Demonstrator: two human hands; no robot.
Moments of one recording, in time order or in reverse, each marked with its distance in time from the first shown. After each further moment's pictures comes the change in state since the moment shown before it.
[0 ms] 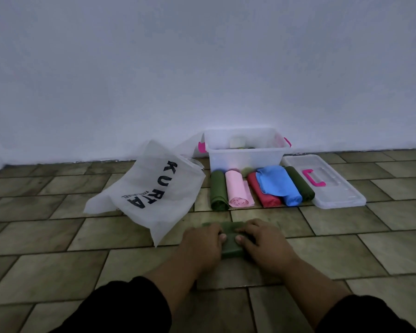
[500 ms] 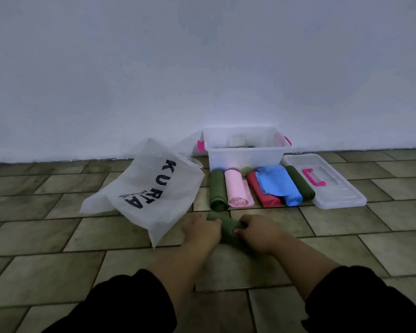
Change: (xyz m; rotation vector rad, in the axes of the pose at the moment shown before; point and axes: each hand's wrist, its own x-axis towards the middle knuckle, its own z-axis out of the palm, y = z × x) left_hand 0.031 0.026 -0.014 -0.613 0.098 -0.776; right_hand 0.037 -0.019 -0.016 -0.147 -0.306 0.246
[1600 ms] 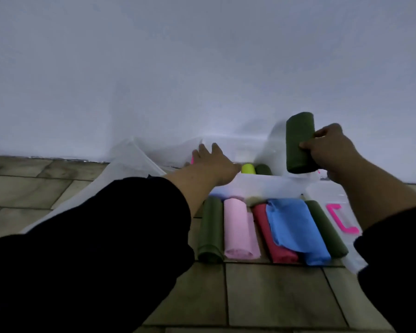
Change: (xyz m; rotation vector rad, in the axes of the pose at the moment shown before) left_hand 0.156 0.183 -0.013 0.575 -0.017 0.427; right_hand 0.186 0.073 -0.207 0.607 0.635 0.201
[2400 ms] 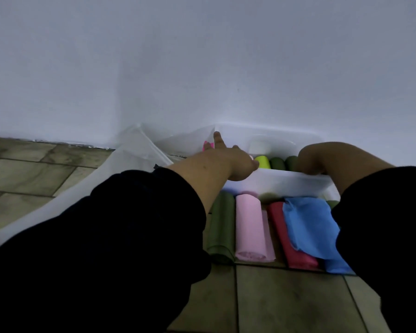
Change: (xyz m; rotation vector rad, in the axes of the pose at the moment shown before) left_hand -0.014 0.003 -0.017 0.219 -0.209 0.123; right_hand 0.009 -0.018 0.061 -1.207 -0.601 -0.069
